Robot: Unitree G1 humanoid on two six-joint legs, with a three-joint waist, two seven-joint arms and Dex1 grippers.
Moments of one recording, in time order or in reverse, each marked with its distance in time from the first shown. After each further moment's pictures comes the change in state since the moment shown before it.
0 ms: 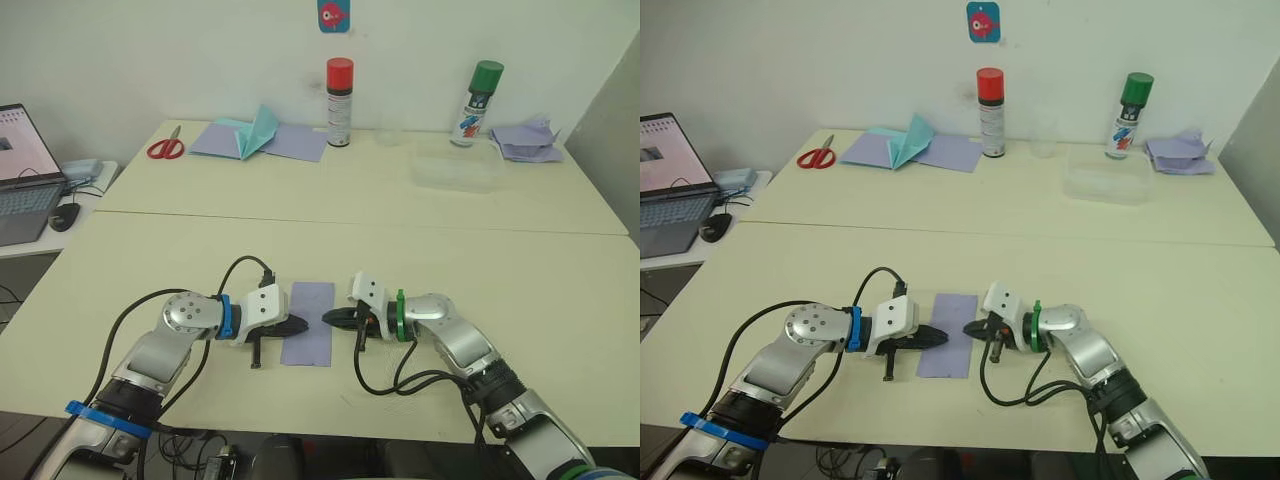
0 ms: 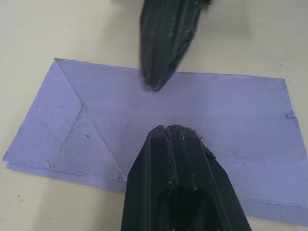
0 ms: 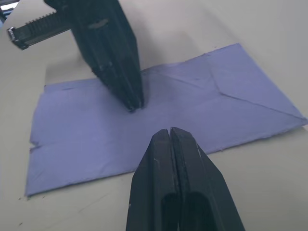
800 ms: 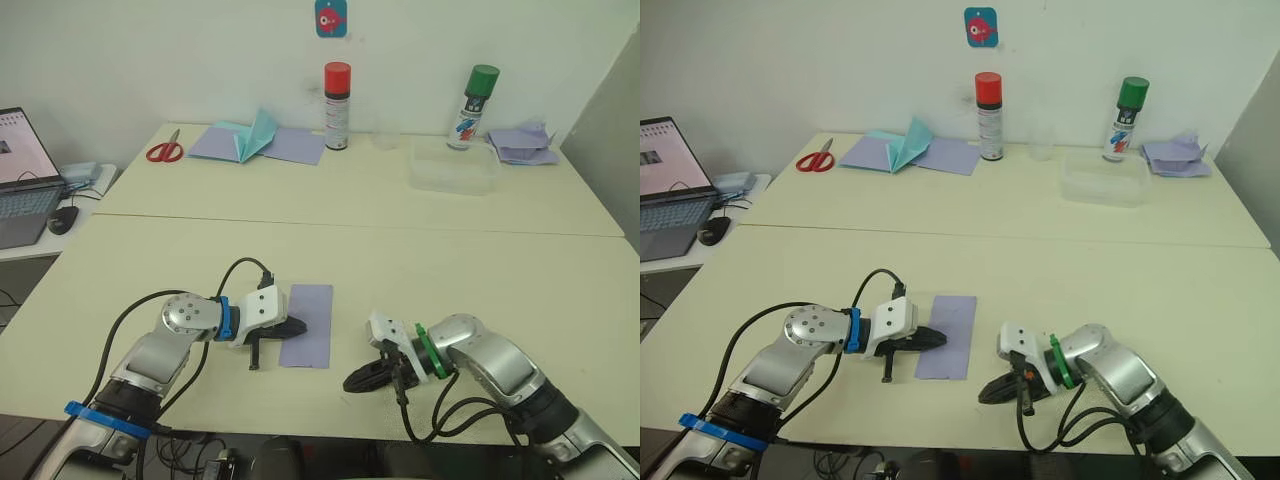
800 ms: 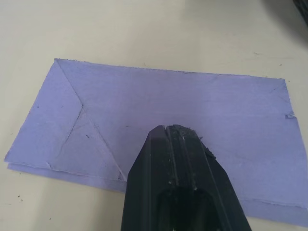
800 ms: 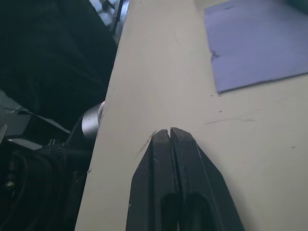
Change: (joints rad) left arm -0.006 0.003 0.003 0.014 0.000 -0.001 -0.004; right arm 0.104 -0.161 -0.002 -0.270 0.192 0.320 0.179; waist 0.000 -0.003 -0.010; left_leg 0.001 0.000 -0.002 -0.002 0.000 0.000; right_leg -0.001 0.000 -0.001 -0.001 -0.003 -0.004
